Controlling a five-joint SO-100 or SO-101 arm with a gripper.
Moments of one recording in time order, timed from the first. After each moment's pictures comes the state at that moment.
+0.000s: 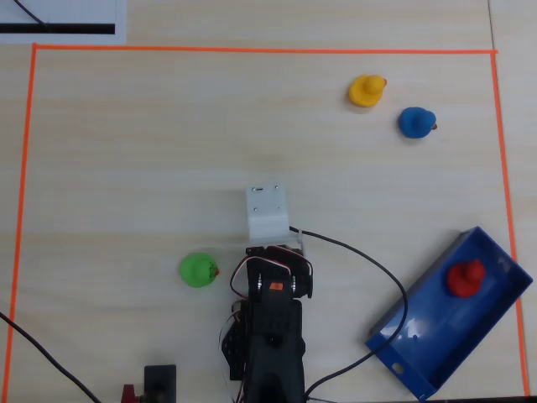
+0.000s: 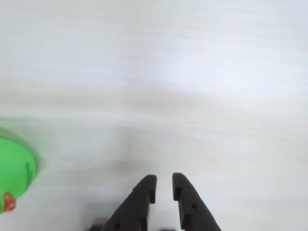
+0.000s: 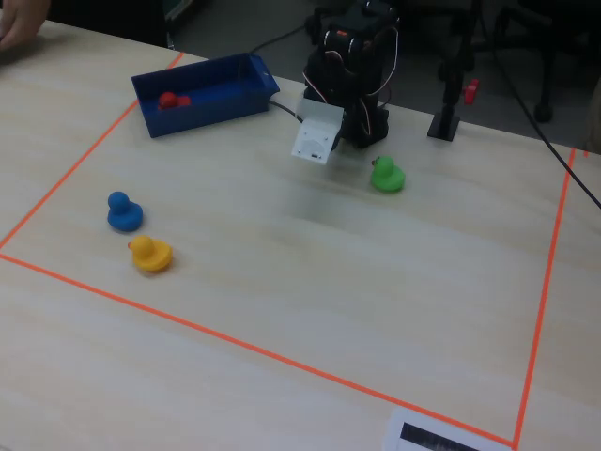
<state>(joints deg) 8.0 174.0 162.4 81.3 -97.6</state>
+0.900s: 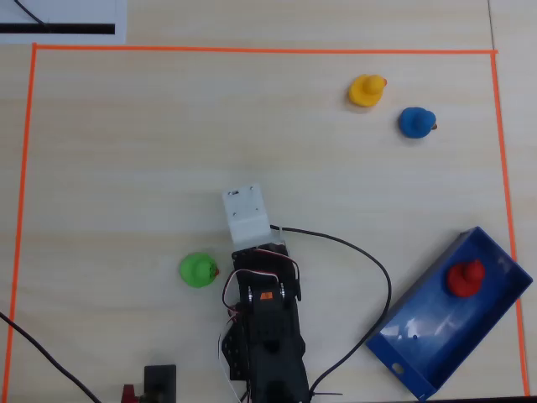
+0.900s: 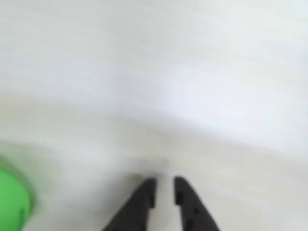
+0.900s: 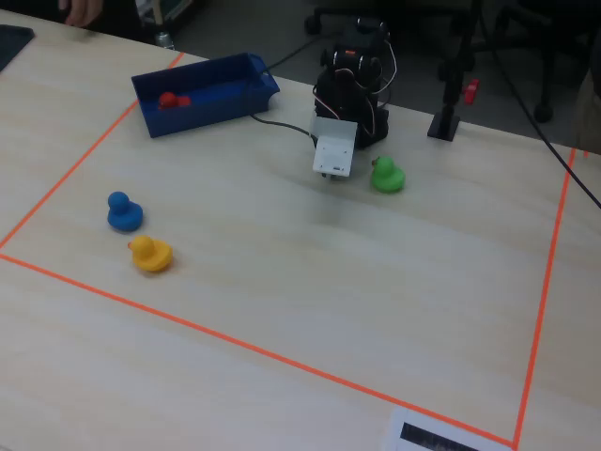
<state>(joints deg) -1.3 188.7 177.8 75.1 -97.5</state>
